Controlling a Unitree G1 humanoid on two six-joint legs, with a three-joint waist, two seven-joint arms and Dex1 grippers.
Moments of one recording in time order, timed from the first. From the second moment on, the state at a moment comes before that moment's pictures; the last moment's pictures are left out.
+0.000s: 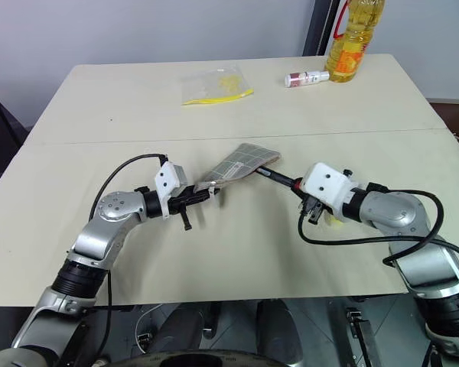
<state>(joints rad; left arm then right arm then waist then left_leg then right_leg) -0.37 0.42 -0.19 -0.01 -0.21 0.18 -0.92 -0.18 -0.88 0.02 -0.46 0.11 0.47 0.80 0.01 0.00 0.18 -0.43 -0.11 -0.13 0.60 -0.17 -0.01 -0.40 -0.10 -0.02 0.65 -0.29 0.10</state>
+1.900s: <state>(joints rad) -0.46 0.21 -0.22 0.16 -0.19 0.10 -0.83 -0.05 -0.54 -0.40 -0.43 0.33 1.12 0.43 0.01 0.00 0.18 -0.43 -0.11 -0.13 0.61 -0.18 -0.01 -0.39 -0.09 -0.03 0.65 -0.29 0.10</state>
